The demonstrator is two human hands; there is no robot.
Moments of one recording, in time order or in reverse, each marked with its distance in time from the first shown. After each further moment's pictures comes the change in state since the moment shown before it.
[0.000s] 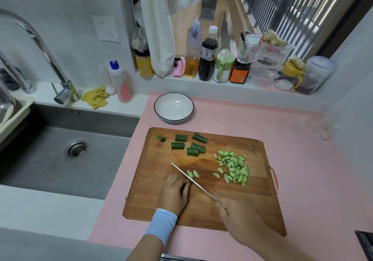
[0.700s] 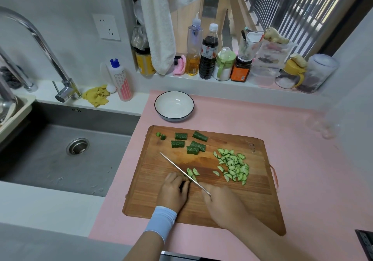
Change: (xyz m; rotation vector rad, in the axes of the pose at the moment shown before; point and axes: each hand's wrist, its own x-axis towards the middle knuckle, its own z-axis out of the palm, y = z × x) left_hand 0.000 0.001 0.001 0.022 0.013 -0.028; right_hand 0.031 -0.023 0.013 0.040 0.043 -0.085
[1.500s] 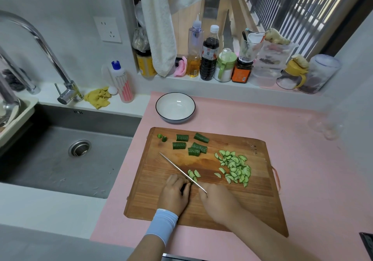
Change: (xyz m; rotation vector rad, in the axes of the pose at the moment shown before) left_hand -0.002 -0.003 0.001 -0.002 -0.011 -0.009; right_hand 0.019 -0.007 0.004 0.027 -0.060 0.035
